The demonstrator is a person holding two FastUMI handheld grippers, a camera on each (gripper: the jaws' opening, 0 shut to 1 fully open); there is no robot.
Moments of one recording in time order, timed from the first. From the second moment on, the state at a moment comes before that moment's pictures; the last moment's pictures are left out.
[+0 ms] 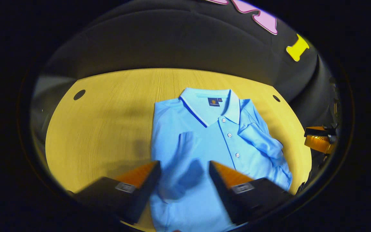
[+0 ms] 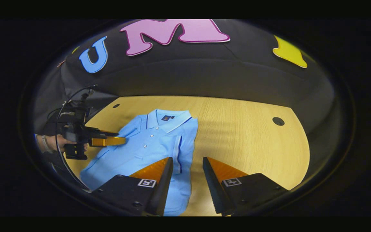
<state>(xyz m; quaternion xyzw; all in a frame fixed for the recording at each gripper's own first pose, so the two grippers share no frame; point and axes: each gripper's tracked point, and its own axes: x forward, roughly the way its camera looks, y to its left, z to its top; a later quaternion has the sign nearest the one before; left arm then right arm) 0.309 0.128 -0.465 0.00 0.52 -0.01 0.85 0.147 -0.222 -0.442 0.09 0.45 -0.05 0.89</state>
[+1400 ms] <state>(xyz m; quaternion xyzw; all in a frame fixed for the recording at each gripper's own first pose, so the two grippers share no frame) -0.016 0.143 -0.411 -0.07 0.66 -0.01 0.75 -0.156 -0.065 -0.466 0.29 0.59 -0.16 0.73</state>
